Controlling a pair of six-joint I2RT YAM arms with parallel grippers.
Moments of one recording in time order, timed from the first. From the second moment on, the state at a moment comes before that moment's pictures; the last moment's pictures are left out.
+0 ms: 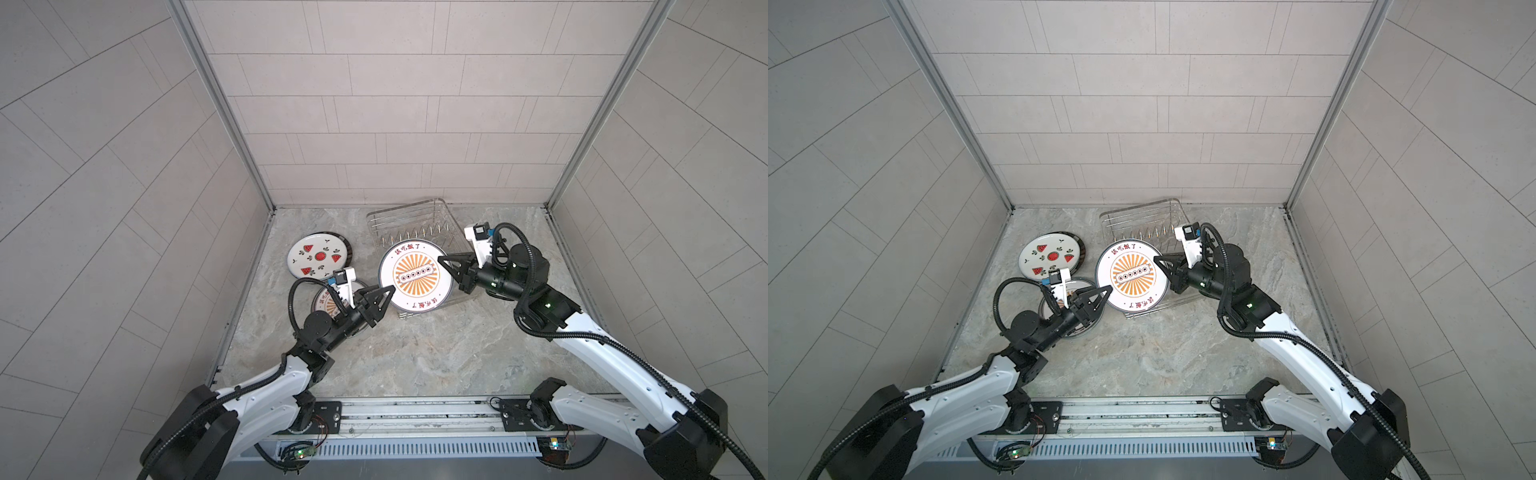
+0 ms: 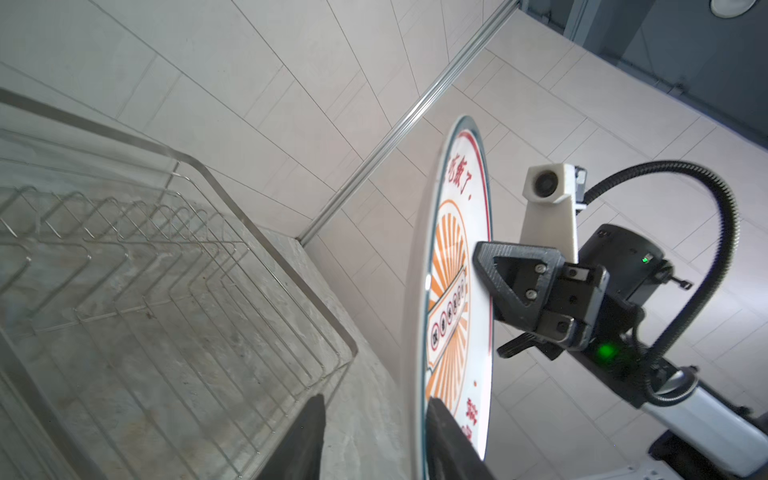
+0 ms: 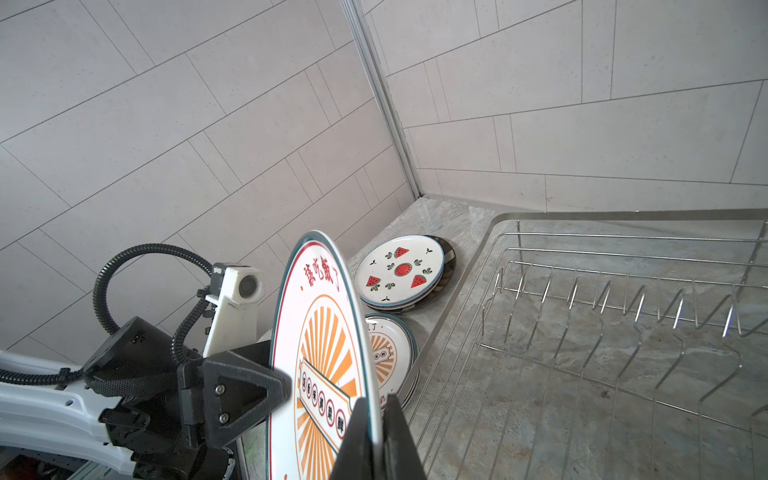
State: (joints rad) left arm -0.61 0.98 0.19 0.98 0.27 -0.82; right arm 0.52 1.03 0.86 0.03 -0.43 0.37
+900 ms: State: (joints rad) left arm -0.62 1.05 0.21 1.00 0.21 -0.91; right arm 0.54 1.08 0.86 0.06 -0.43 0.32
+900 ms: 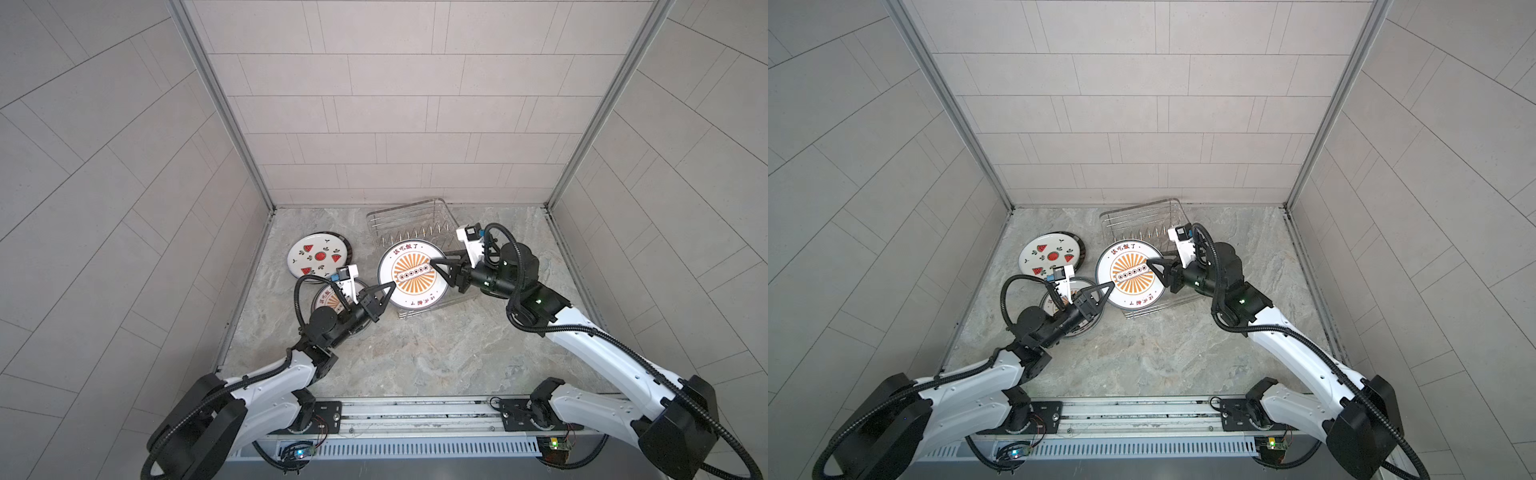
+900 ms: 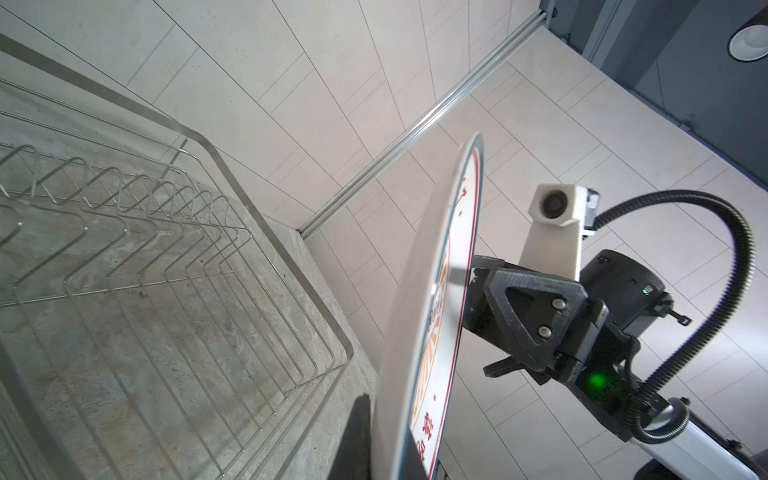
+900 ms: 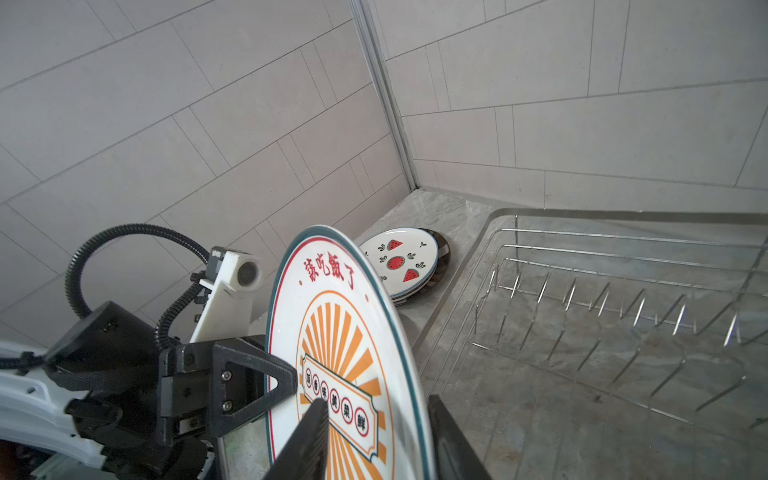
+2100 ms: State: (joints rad) left arm -0.34 0.48 0.14 0.23 -0.04 -1.15; right arm 0.86 1.31 0.98 -0.03 -0.09 0.12
